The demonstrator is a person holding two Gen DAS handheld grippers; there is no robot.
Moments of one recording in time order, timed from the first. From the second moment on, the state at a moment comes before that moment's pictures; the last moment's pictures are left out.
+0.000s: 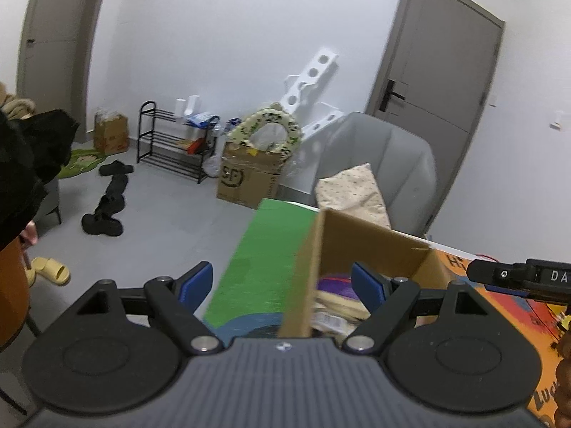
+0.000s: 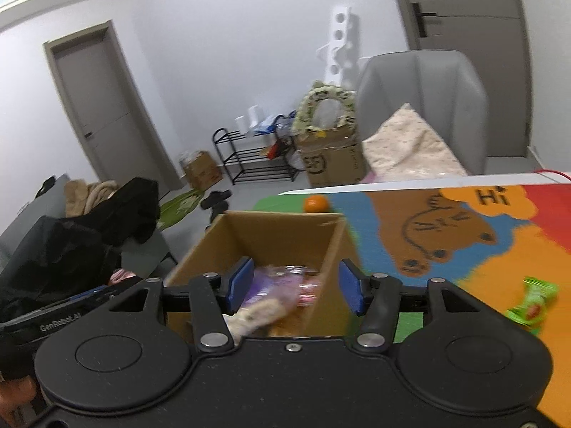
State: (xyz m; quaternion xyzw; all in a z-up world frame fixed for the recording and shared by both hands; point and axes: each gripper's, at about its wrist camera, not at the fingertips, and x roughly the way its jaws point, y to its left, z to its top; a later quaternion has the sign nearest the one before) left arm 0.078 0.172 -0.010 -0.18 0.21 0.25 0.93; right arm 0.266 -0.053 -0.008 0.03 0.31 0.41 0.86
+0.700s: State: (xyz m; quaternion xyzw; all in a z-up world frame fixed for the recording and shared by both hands) left arm 0.135 0.074 -0.004 -0.13 0.23 0.16 0.95; right arm 0.292 -0.180 -0.022 0.09 0.31 0.31 0.89
